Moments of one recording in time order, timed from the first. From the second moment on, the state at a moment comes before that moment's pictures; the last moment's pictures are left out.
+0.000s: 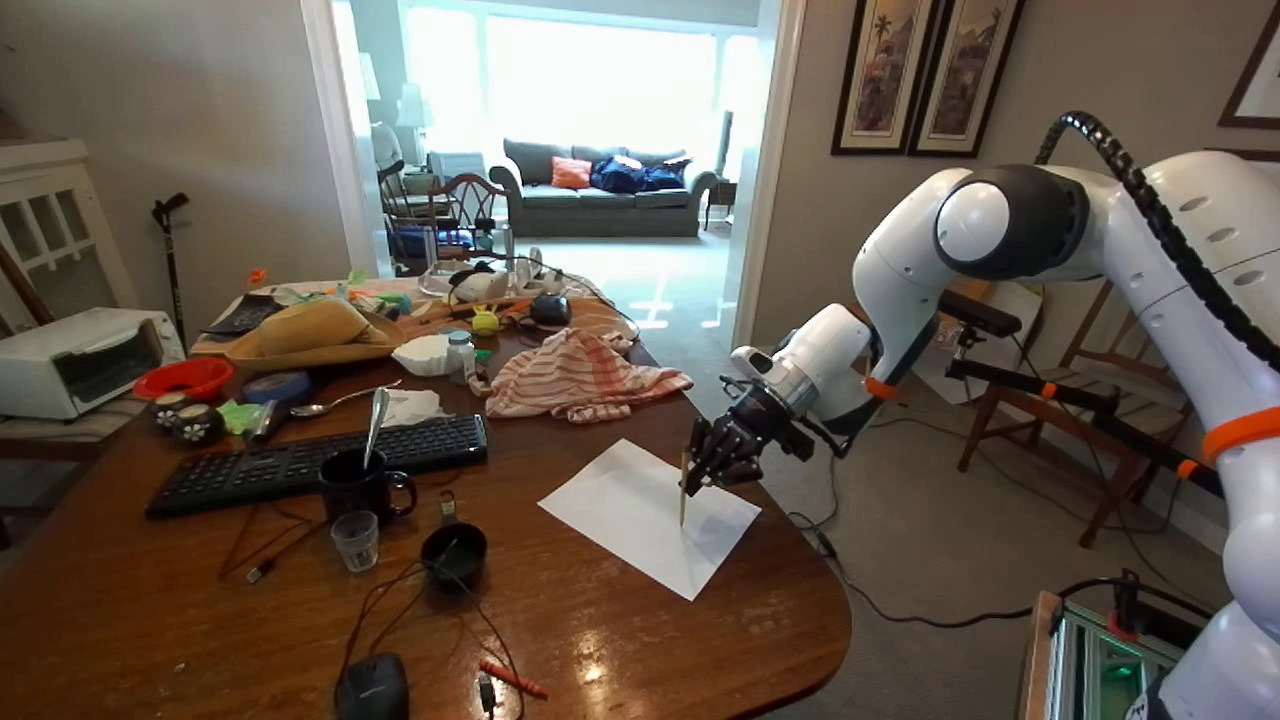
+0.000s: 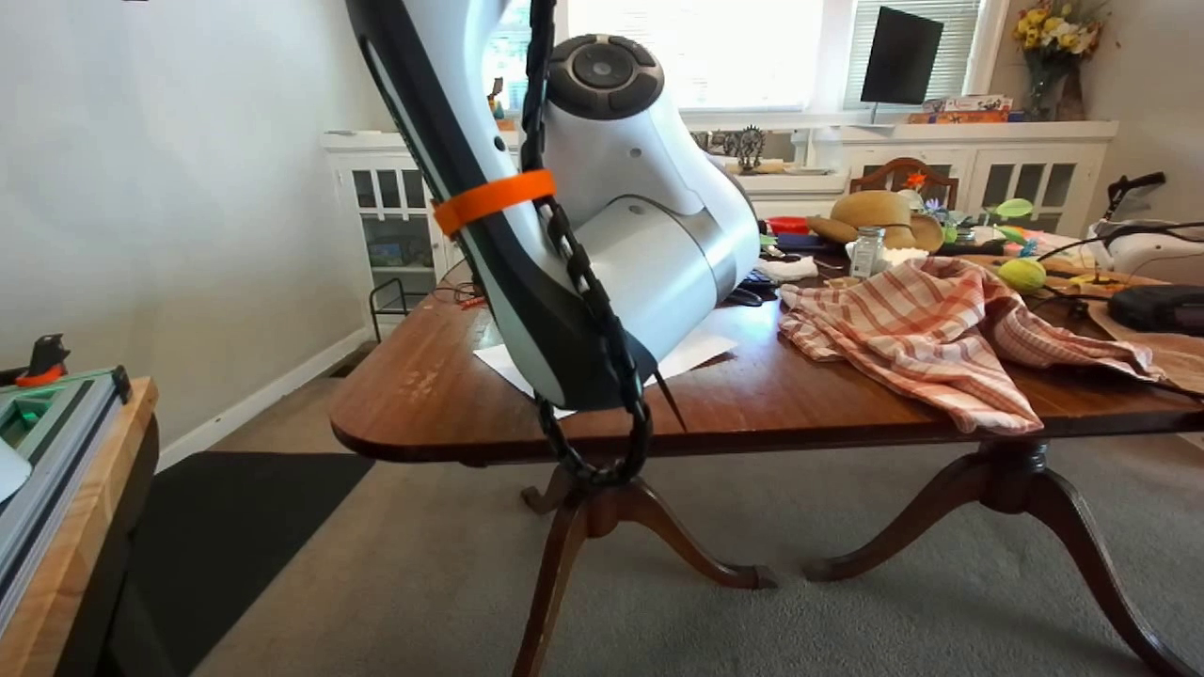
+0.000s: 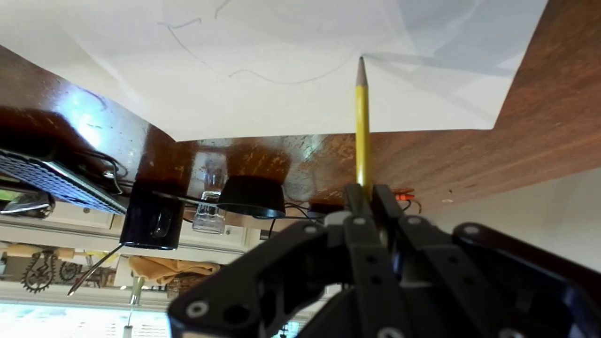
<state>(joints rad) -0.58 0.89 0.07 -1.71 -2.13 4.21 0.49</state>
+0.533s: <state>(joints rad) -0.58 0.89 0.08 -1.70 -2.13 4.21 0.48</state>
